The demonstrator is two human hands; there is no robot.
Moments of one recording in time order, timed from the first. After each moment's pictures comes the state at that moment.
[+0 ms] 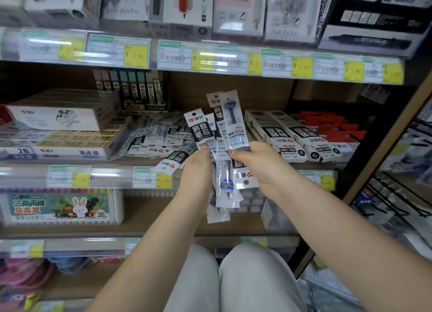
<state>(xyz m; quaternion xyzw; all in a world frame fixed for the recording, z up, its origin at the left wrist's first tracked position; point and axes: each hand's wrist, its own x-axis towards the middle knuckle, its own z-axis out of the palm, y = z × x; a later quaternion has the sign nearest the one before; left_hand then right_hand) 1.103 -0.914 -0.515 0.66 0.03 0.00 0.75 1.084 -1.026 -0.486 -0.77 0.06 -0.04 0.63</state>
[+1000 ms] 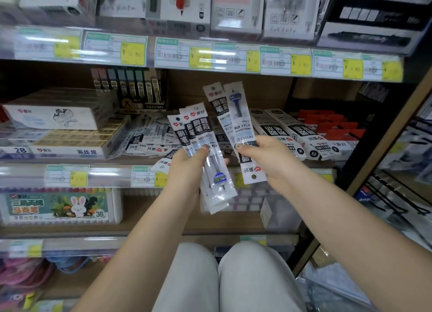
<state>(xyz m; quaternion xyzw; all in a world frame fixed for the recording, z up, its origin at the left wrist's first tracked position) 1.104 -0.898 -0.515 0.60 0.02 -0.05 0.80 1.087 -1.043 -0.484 -0.77 0.06 -0.06 0.63</state>
